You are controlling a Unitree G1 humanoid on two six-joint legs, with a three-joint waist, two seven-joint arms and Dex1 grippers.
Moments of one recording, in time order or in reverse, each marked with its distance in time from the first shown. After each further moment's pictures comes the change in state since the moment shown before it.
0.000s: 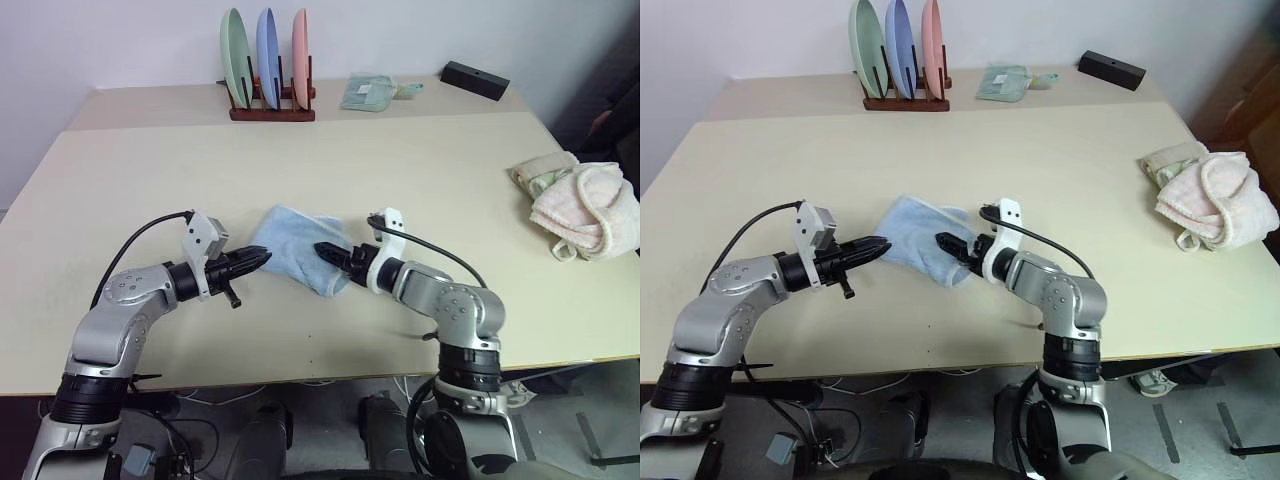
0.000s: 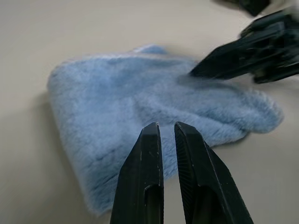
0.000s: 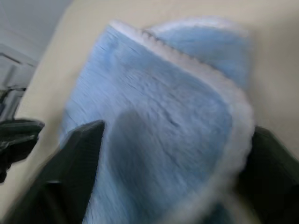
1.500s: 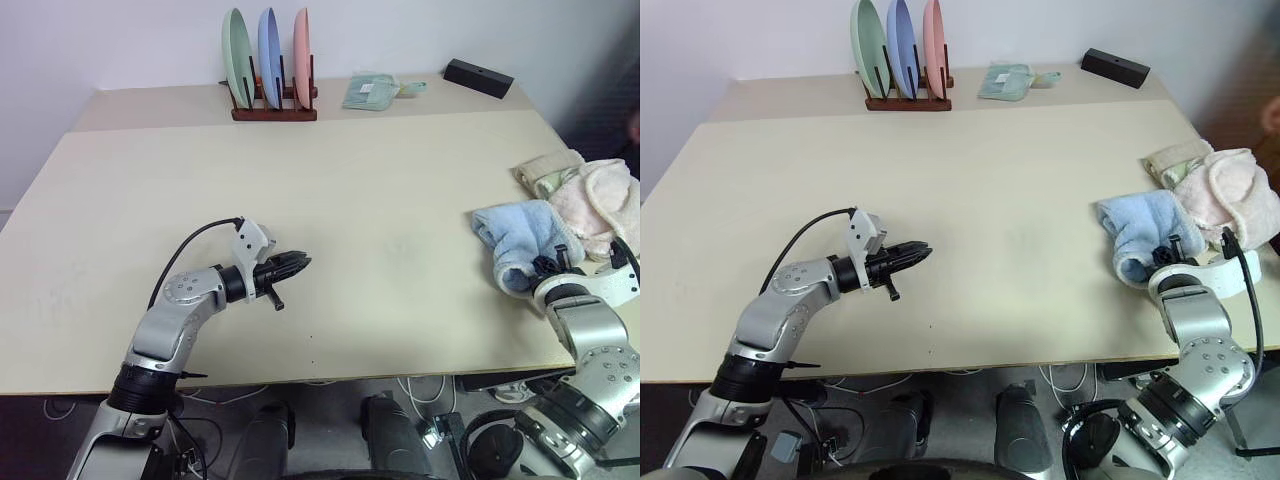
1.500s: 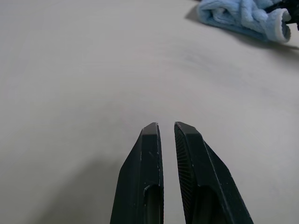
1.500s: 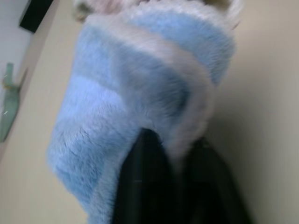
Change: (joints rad) left arm -0.064 -0.167 -0.157 0.068 0.092 -0.036 0.078; right arm 0.176 -0.203 -0.723 -0.179 0.604 -0.233 -0.808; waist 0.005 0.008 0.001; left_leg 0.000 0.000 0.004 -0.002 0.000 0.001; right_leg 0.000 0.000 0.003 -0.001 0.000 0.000
